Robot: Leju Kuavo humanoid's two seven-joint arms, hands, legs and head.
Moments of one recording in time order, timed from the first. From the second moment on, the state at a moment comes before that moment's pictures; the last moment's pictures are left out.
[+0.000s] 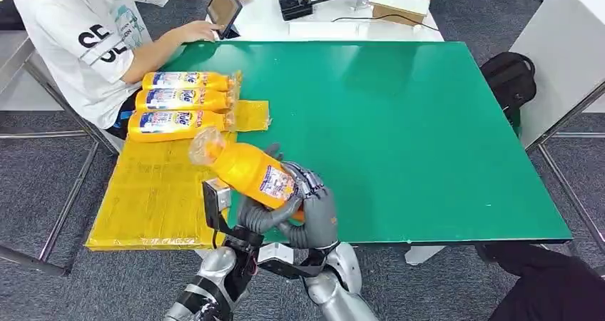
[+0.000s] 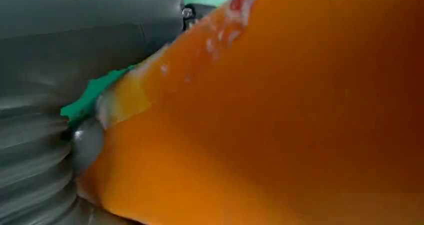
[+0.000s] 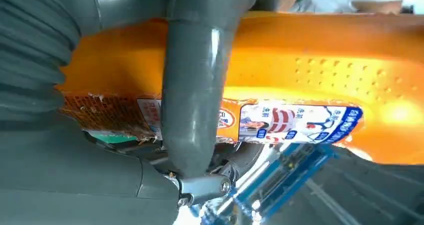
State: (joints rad) left arm -0.29 -0.33 -0.42 -0.96 0.16 -0.12 -0.62; right arm -0.20 0.34 0.34 -0.97 0.66 -0.69 -0.63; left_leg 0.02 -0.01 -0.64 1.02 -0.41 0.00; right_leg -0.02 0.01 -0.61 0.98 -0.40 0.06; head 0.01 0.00
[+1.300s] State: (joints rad) left arm -0.26 -0.33 -0.32 -1.05 0.15 -0.14 -0.67; right arm -0.28 0.34 0.39 -0.80 0.61 -0.67 -0.64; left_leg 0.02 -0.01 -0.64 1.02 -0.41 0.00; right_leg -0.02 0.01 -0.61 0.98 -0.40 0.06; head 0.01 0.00
